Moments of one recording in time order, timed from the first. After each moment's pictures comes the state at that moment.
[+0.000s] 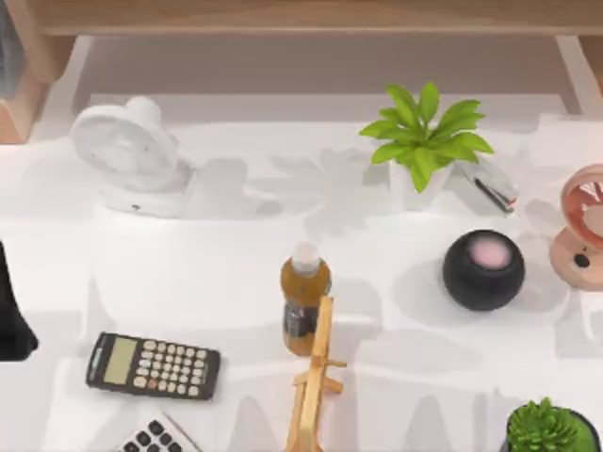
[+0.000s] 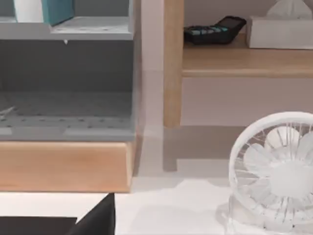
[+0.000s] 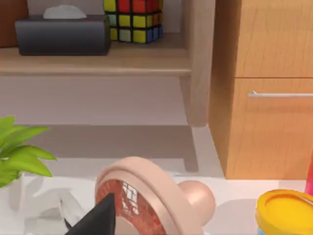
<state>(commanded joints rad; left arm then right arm) 0.00 0.00 0.00 0.00 0.00 0.00 0.00 0.00 0.00 0.00 0.00 0.00</state>
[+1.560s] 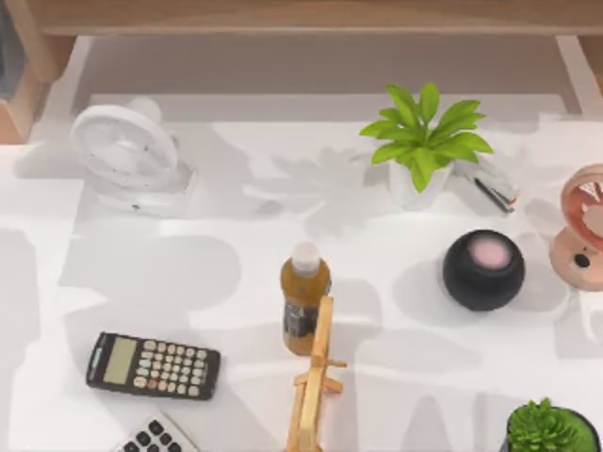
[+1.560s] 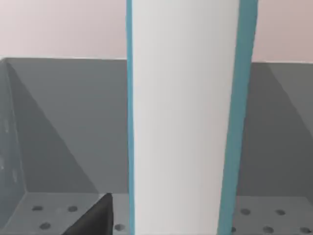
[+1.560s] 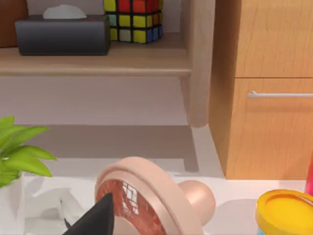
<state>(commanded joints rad) 0.38 1.90 1.34 0.55 0.42 0.00 0.00 0.00 0.00 0.00 0.00 0.00</state>
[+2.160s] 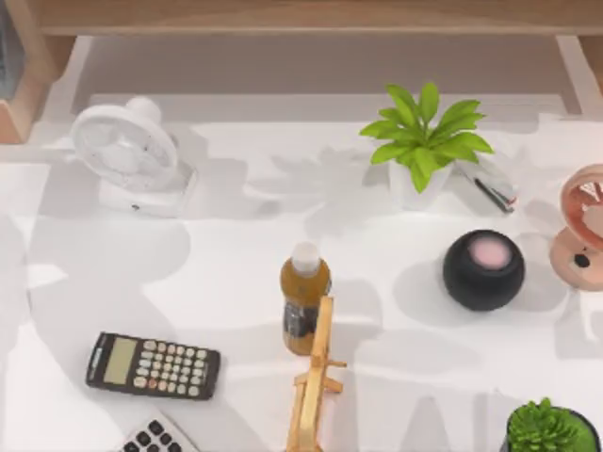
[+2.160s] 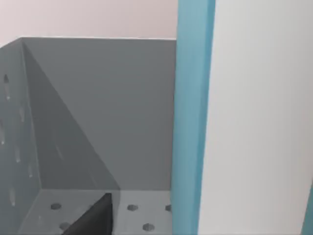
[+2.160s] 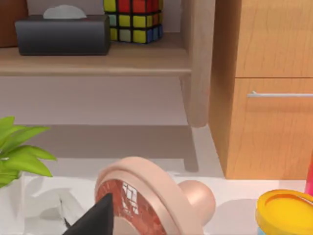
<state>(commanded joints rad) 0.40 2.02 1.42 0.58 0.44 0.00 0.00 0.00 0.00 0.00 0.00 0.00</state>
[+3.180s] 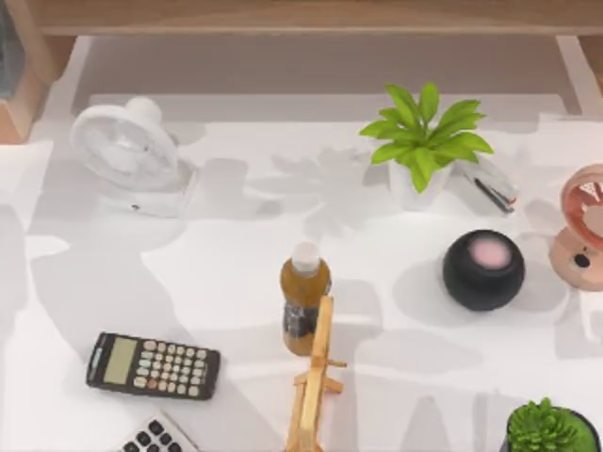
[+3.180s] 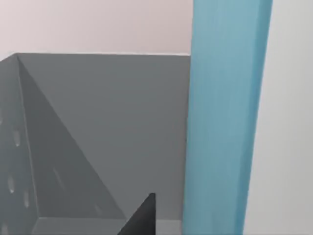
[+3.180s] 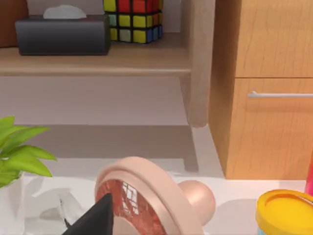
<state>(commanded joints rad) 0.38 2.12 1.58 0.54 0.42 0.00 0.00 0.00 0.00 0.00 0.00 0.00</state>
